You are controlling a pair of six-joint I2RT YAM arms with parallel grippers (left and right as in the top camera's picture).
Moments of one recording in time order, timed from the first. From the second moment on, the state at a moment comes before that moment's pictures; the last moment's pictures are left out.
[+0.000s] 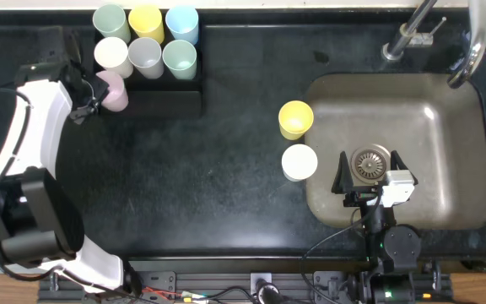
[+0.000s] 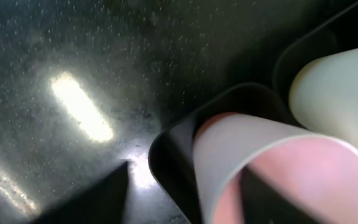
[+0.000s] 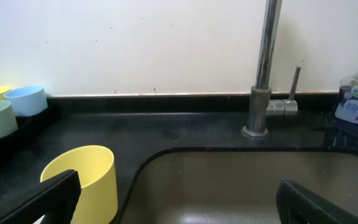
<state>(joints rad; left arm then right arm) 0.17 1.81 1.40 -0.83 -0.13 -0.84 0.06 0.01 0.02 -0.02 0.00 0.08</state>
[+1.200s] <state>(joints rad) -0.70 1.94 1.97 -0.94 -0.29 -0.38 0.06 0.01 0.02 -0.02 0.00 0.08</state>
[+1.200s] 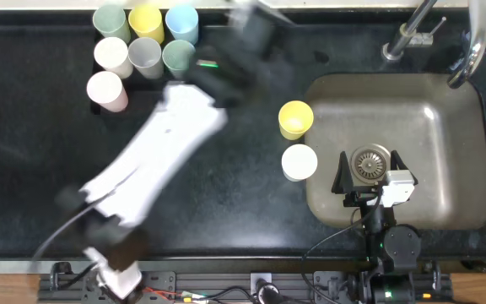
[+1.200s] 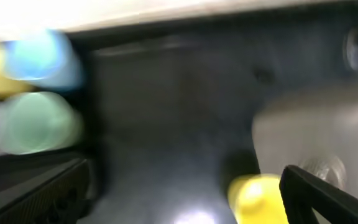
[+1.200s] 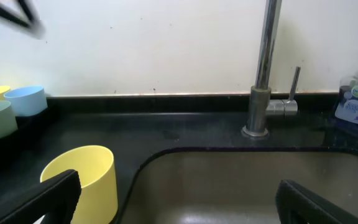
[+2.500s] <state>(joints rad) -0.72 2.19 1.99 -1.10 -0.07 -0.34 0.06 0.01 0.02 -0.02 0.00 0.08</state>
